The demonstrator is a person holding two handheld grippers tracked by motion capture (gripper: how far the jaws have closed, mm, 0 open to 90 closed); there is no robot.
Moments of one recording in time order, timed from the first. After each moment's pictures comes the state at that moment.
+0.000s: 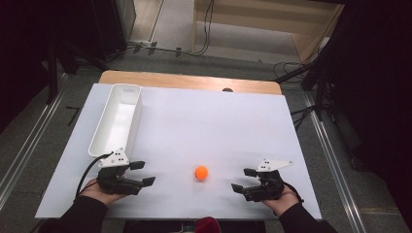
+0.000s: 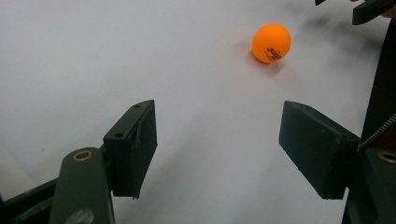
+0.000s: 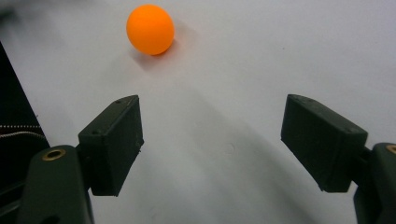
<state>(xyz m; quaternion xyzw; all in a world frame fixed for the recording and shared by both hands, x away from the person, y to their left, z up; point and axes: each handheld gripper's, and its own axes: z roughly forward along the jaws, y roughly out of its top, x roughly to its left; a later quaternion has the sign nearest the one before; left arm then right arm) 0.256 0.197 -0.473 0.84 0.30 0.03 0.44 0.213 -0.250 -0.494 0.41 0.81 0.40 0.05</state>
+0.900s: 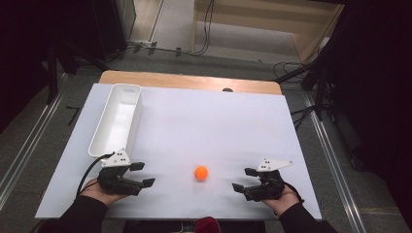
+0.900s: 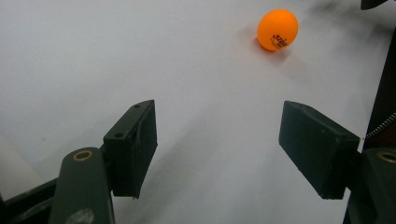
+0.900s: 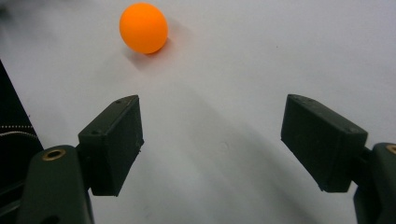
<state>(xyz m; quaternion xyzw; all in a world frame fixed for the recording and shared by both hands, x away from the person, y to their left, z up) 0.257 0.196 -0.474 0.85 0.31 0.03 0.42 0.214 -0.251 -0.495 0.42 0.81 0.40 0.06</state>
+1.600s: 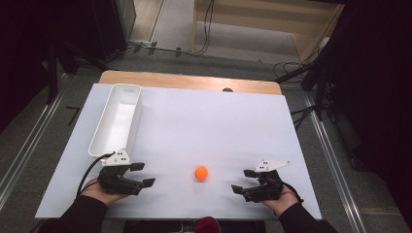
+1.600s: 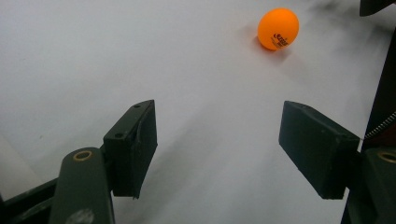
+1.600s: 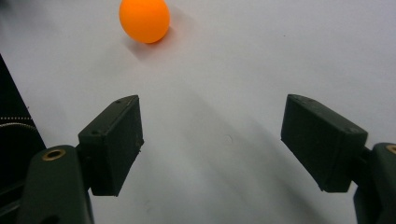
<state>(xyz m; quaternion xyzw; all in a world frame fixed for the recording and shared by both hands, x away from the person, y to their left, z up) 0.258 0.196 -0.474 0.85 0.31 0.02 0.41 0.214 -0.249 -0.498 0.42 0.82 0.39 0.04</state>
